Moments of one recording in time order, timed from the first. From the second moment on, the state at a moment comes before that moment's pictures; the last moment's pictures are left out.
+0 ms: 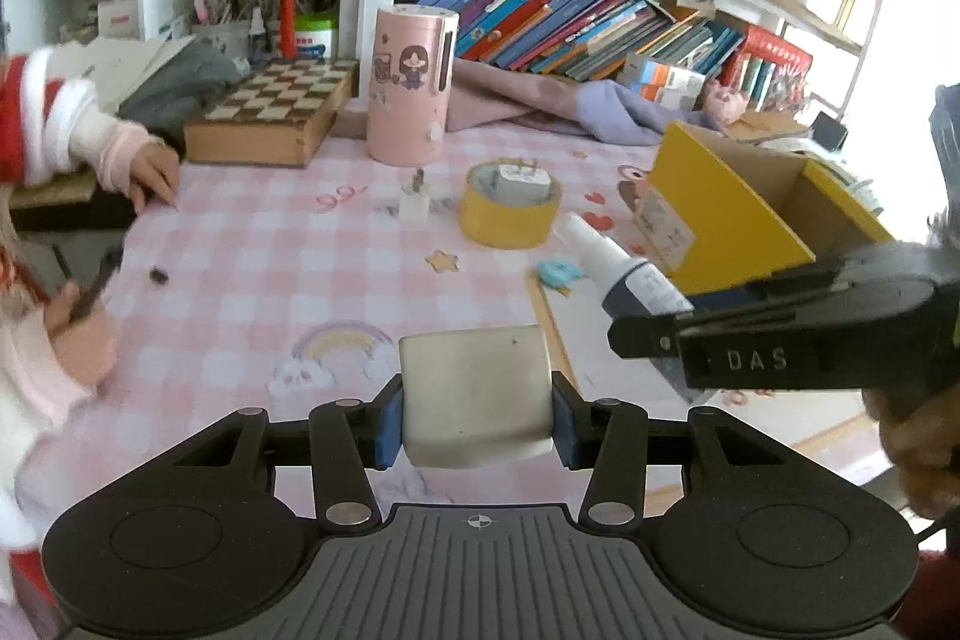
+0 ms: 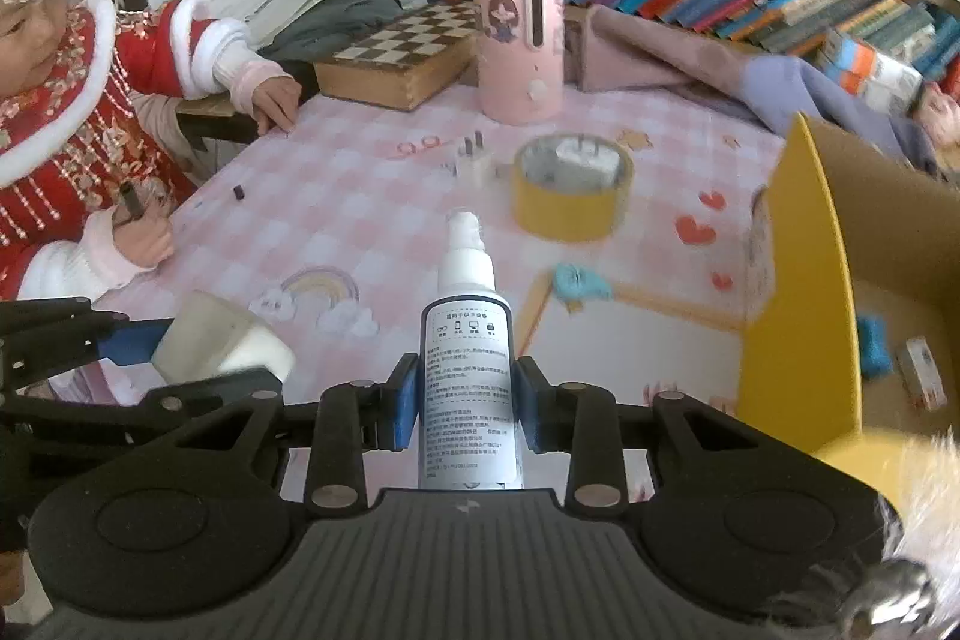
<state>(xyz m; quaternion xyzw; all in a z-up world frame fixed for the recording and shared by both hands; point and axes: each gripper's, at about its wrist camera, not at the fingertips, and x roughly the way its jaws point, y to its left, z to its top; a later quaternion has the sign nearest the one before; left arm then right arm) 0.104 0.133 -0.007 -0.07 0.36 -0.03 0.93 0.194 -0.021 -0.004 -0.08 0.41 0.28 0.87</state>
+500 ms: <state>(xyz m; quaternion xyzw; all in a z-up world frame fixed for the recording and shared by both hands) 0.040 0.102 -0.009 -0.05 0.36 -0.09 0.93 0.104 -0.060 -0.011 -0.06 0.42 0.23 0.88</state>
